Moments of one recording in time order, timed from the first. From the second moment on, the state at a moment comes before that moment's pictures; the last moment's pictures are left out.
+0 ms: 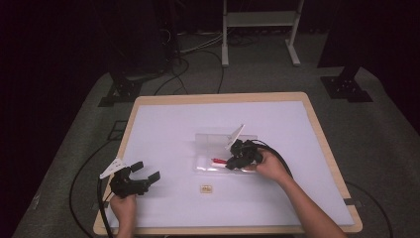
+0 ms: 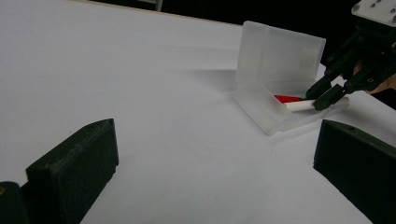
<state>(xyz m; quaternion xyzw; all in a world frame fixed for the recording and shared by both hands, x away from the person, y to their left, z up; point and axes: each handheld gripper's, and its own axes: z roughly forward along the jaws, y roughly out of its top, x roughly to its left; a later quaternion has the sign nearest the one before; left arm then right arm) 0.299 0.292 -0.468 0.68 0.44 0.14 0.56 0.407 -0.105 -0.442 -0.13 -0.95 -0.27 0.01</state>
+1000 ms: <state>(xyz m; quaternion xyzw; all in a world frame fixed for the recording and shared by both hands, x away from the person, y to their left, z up) 0.299 0.293 -0.469 0.68 0.44 0.13 0.56 0.393 -0.120 -0.416 -0.16 -0.93 -0.33 -0.01</state>
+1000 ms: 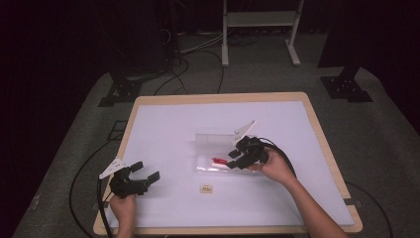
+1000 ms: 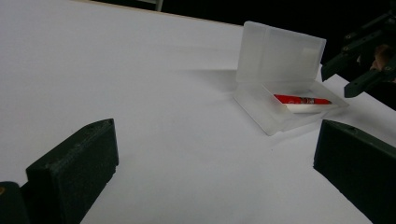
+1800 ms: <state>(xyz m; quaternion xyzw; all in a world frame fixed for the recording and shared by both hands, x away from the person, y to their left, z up) 0.299 0.292 -0.469 0.69 0.44 0.13 0.56 0.358 -0.098 -0.403 -0.11 -0.93 -0.35 0.00</state>
